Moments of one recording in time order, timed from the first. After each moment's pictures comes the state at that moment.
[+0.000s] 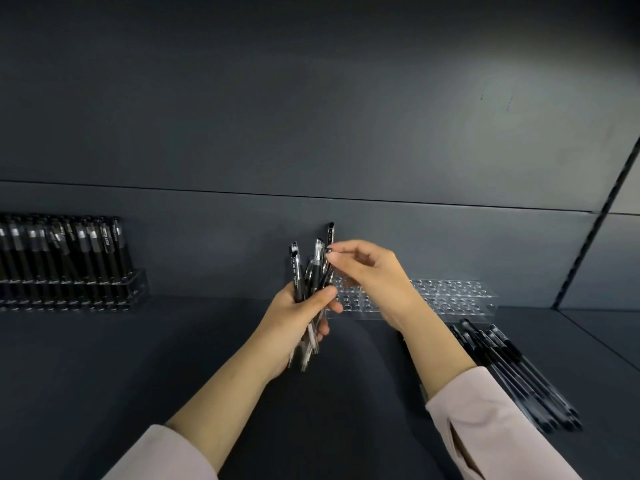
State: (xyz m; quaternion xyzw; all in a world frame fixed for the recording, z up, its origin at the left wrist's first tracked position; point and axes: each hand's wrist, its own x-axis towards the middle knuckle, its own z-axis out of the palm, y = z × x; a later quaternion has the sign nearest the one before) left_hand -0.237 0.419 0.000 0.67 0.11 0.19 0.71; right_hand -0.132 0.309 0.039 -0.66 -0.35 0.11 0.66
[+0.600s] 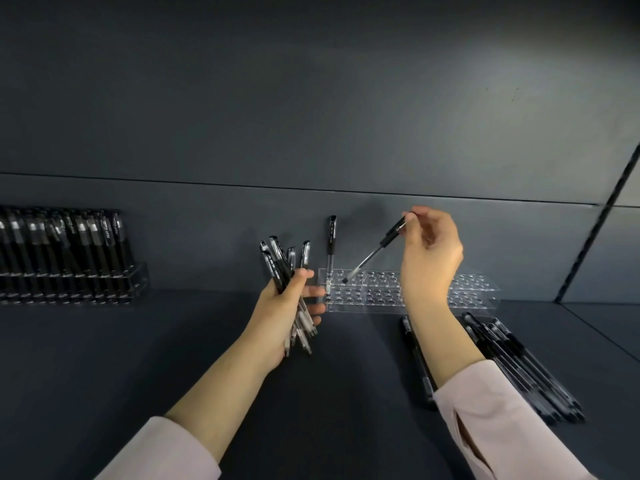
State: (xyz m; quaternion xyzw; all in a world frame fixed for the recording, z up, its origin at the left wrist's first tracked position) left_hand -0.236 0.428 -0.003 0.56 0.18 0.22 0.77; right_hand -0.118 0.293 0.045 -0.62 -0.17 -0.28 0.72
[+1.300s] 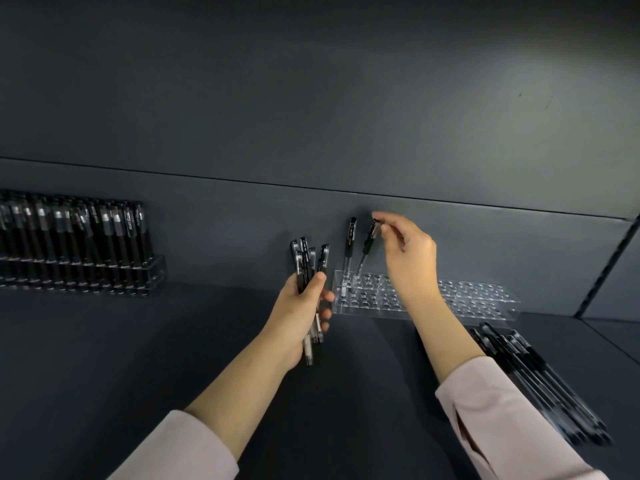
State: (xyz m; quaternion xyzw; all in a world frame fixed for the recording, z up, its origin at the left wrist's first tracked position) left_hand -0.235 0.429 -0.003 0.58 0.21 0.22 0.75; right_hand -0.105 0.322 0.038 -0.72 -0.35 -0.23 0.55
